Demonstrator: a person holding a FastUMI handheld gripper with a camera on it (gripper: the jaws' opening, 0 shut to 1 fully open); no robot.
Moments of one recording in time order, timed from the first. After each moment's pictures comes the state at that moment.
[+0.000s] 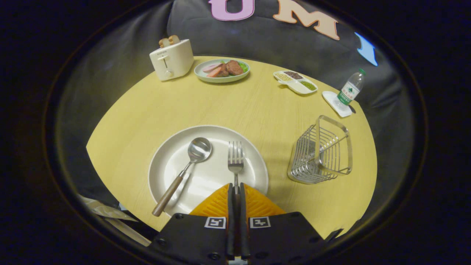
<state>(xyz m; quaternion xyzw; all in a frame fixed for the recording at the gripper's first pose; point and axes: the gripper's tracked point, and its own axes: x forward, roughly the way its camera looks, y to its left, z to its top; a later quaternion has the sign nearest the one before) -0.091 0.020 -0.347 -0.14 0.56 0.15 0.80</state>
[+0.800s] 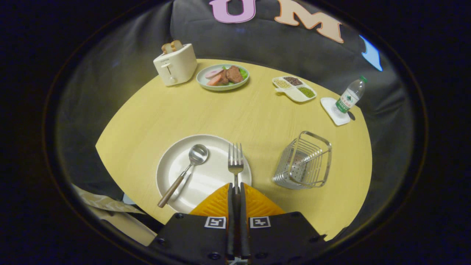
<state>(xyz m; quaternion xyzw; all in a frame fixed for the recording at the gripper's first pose) -0.063 -0.002 -0.297 -0.13 0.56 0.16 0.80</state>
